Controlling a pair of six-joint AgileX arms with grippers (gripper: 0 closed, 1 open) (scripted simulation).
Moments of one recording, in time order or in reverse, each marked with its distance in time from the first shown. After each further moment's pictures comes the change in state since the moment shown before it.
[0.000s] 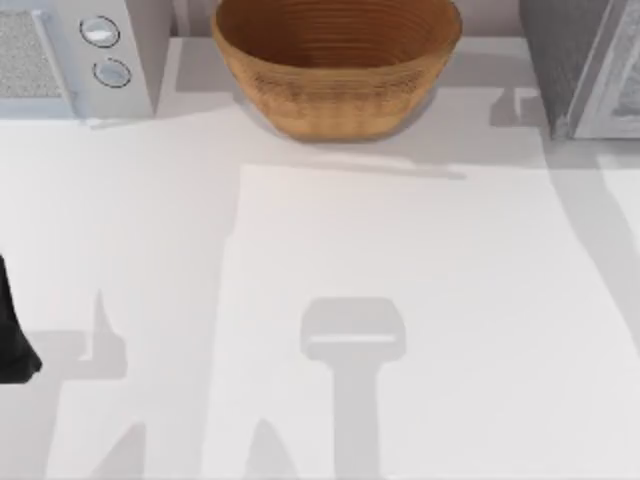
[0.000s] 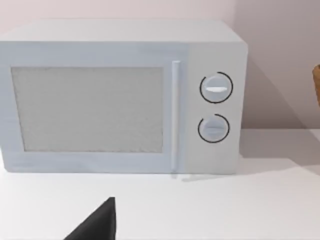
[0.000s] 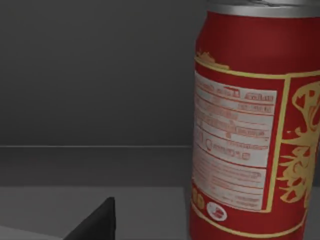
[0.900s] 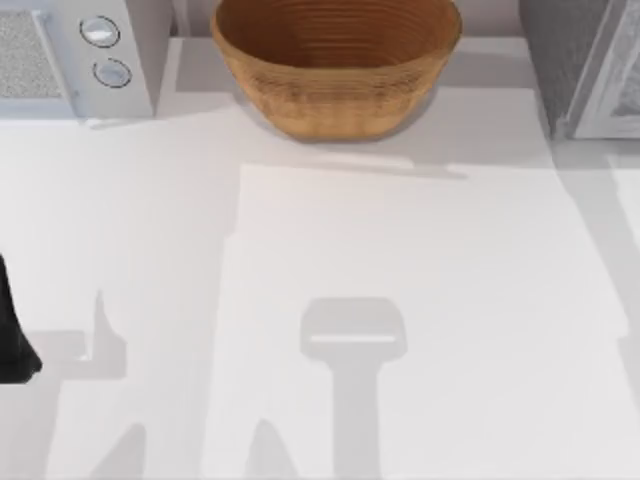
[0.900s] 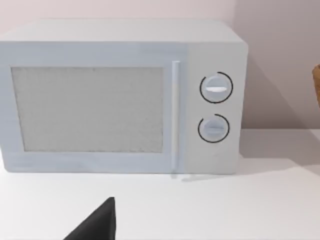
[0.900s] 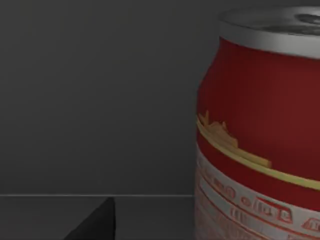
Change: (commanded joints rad) left arm 0.000 0.000 0.000 0.000 0.000 0.000; right arm -0.060 0.234 0.194 0.044 -0.050 -0.002
